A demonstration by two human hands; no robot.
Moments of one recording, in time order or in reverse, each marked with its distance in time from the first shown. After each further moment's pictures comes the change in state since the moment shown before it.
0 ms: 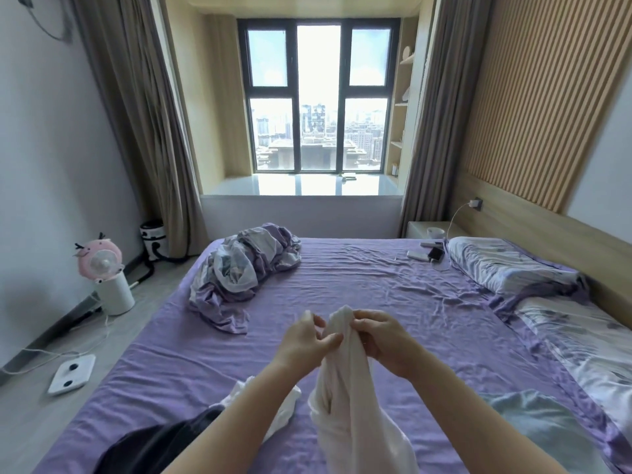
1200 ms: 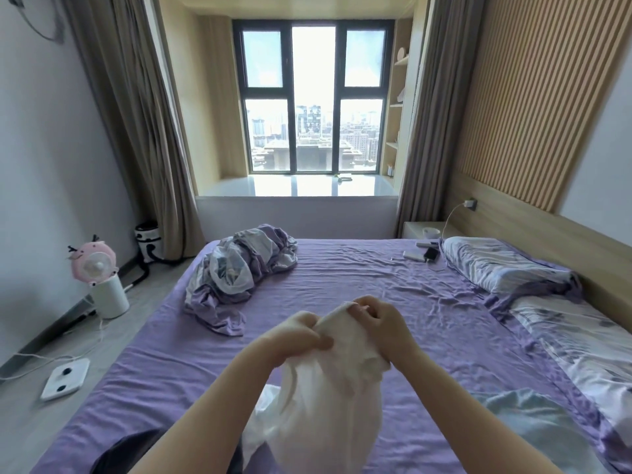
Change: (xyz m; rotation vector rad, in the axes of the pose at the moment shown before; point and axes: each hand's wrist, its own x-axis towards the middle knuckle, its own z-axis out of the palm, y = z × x) left_hand 0.008 0.014 -0.028 -0.119 -0.363 -0.025; right_hand 0.003 -0.007 -0.004 -0.680 0.395 -0.308
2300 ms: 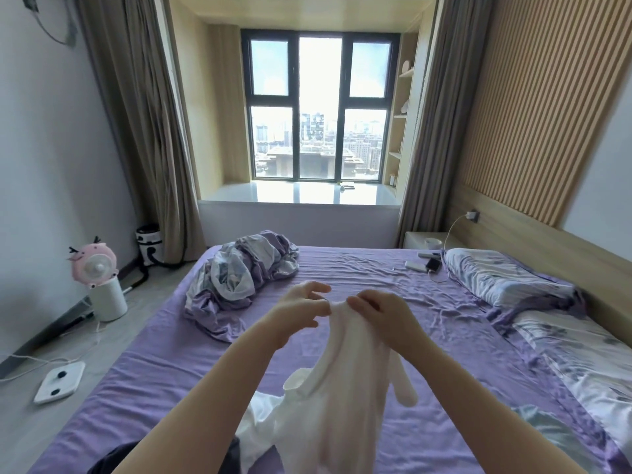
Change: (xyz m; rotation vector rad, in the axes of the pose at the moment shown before) left_hand 0.006 0.030 -0.028 -0.252 0.203 0.108; right_hand 0.015 -0.035 -0.013 -0.191 -0.064 -0.221
